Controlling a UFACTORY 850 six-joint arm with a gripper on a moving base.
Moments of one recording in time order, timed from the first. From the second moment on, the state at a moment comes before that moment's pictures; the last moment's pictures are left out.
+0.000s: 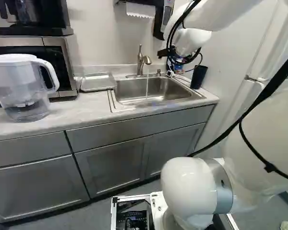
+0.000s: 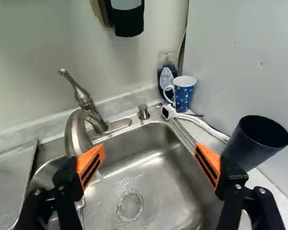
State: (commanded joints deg) arm -7.6 12.3 -49.6 21.6 6.2 -15.2
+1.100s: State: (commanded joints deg) arm -8.2 11.8 -49.2 34.7 17.1 -28.3
